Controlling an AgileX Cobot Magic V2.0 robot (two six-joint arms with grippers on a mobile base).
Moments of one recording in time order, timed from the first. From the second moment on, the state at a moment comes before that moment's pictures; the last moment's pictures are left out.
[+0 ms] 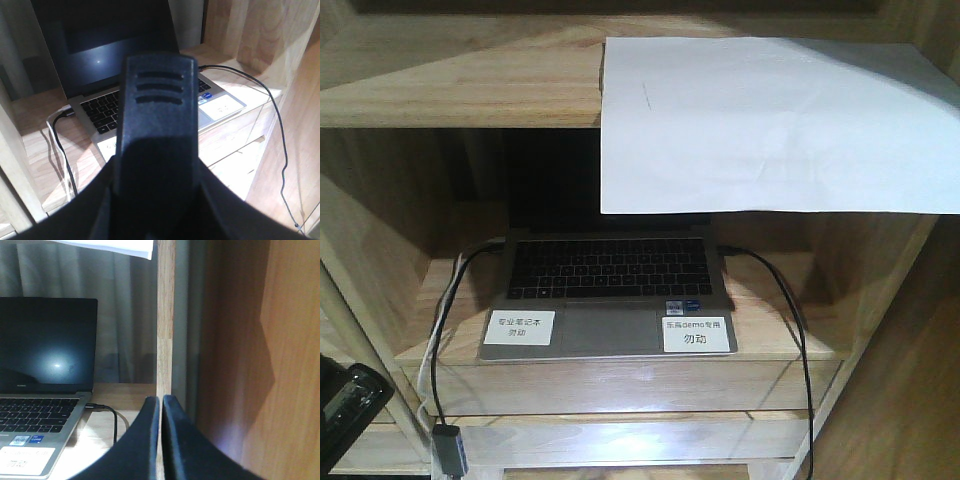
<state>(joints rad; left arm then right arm) -0.48 0.24 -0.42 -0.10 0.62 0.09 0.01 -0.01 0.03 -0.10 0.04 0.07</state>
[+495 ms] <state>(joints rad) -0.48 0.24 -0.42 -0.10 0.62 0.09 0.01 -0.01 0.03 -0.10 0.04 0.07</state>
